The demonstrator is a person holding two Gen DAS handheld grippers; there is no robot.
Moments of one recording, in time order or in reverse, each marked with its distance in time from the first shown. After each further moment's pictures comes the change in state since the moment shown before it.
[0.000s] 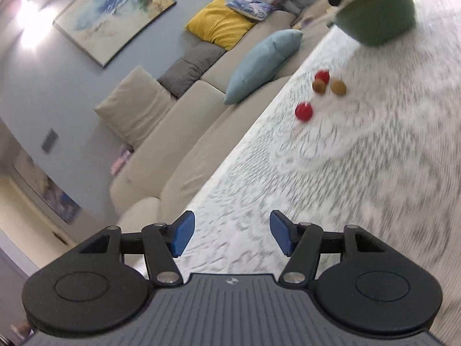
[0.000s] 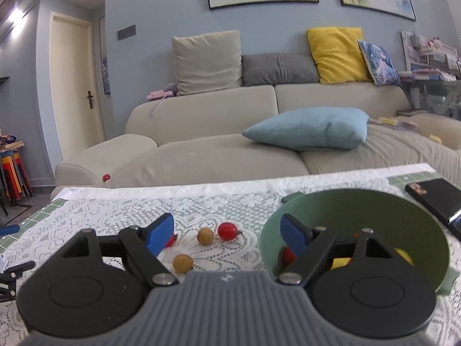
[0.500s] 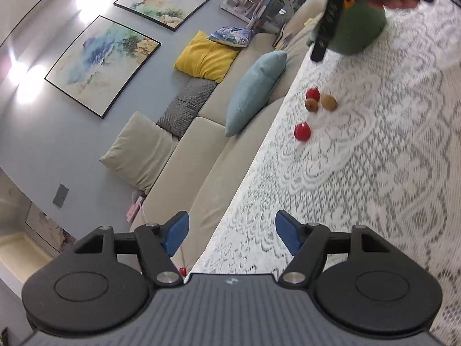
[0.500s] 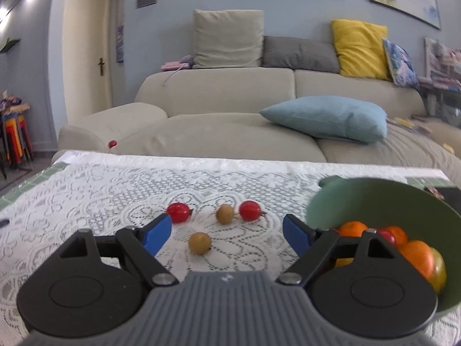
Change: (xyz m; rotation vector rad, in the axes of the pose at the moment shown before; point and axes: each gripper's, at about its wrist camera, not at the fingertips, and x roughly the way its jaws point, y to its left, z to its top) left arm -0.013 -0.001 0.015 0.132 -0.127 0.023; right arm 0.031 0.038 -0.013 -0.154 0.073 0.031
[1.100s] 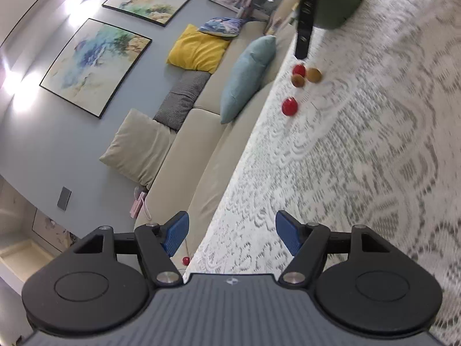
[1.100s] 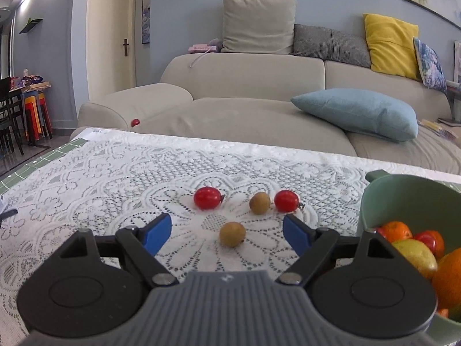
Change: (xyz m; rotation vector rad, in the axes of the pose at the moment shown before) left arm -0.002 -0.028 -0.032 0.090 0.042 0.022; right arm 0.027 0.015 -0.005 -0.033 0.068 0.079
